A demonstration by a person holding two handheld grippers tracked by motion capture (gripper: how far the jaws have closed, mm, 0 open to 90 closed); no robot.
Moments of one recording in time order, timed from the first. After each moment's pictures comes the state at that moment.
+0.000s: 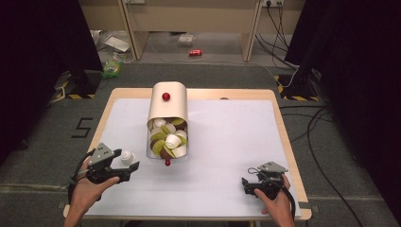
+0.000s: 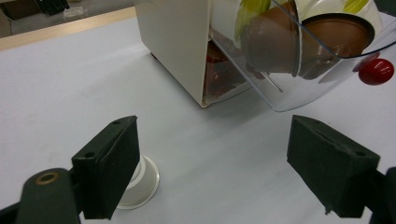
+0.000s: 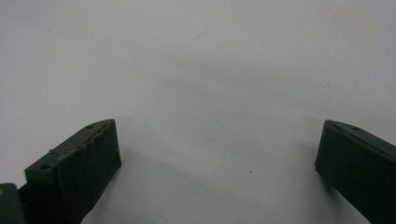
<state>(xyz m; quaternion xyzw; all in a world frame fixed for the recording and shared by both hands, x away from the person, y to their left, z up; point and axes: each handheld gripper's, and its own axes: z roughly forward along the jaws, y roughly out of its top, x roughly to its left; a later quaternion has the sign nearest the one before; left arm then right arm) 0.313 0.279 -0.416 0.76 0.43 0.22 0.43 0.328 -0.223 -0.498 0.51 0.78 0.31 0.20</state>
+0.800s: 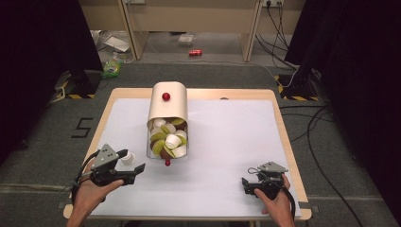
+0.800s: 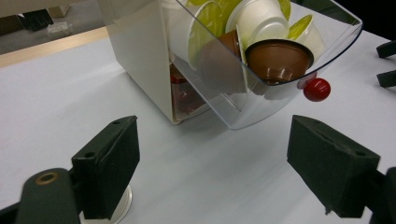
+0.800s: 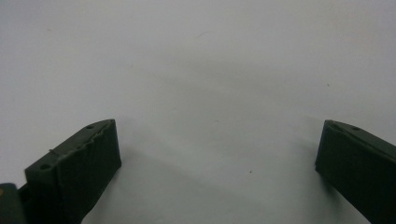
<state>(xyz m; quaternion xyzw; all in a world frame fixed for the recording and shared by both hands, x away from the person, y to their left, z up) 0.305 0.262 -0.405 0.76 0.40 0.21 0.45 0.328 -0.223 -0.498 0.51 0.78 0.31 0.20</state>
